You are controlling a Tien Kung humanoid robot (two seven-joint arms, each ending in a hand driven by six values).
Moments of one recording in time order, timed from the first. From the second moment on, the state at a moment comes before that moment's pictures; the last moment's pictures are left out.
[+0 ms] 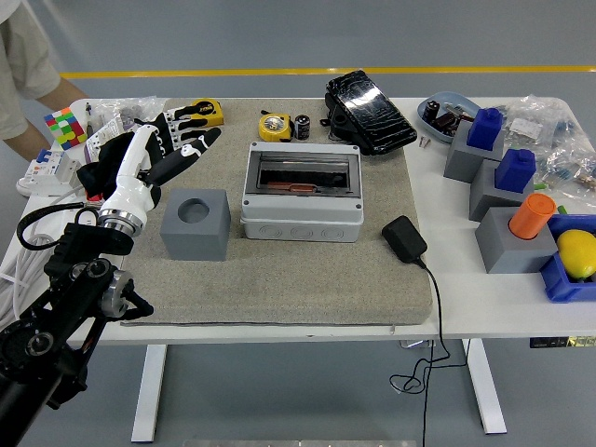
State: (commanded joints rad) left arm -0.30 0.10 -1.26 -1.31 1.15 0.22 -0.07; right arm 0.13 -0.37 0.23 0.33 0.11 -0.12 0.00
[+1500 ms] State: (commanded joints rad) left arm -0.28 0.15 -1.43 -1.24 1.19 0.17 -0.09; right arm 0.15 -0.38 0.22 0.33 0.12 -0.11 -0.01
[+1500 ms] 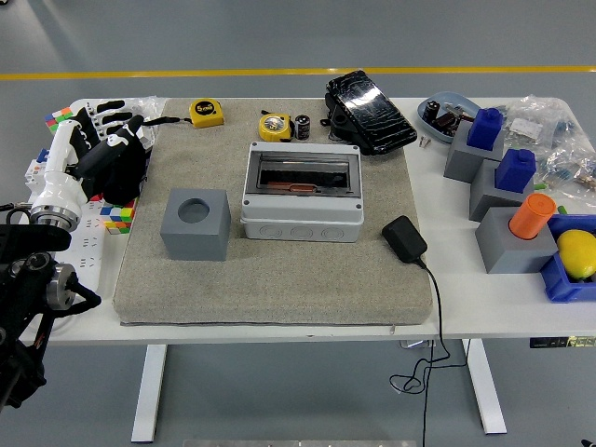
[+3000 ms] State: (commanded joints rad) left arm -0.28 0.15 -1.43 -1.23 1.19 0.16 -0.08; right arm 0.13 -0.39 0.26 0.33 0.10 -0.12 -0.01
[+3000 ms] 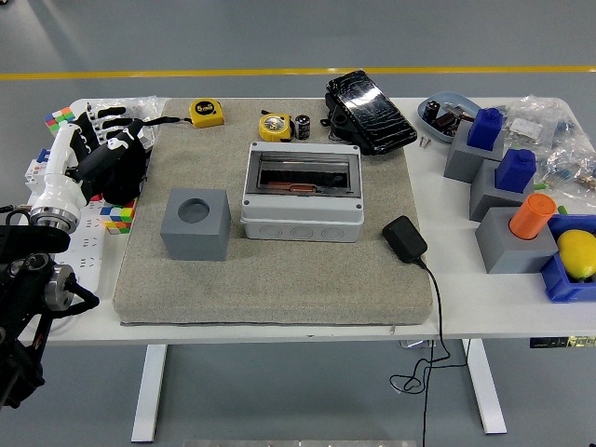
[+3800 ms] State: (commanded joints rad) left arm -0.28 0.15 -1.45 -1.24 1.20 0.16 -0.08; right arm 0.14 -0.38 0.28 0.33 0.10 -0.12 -0.01
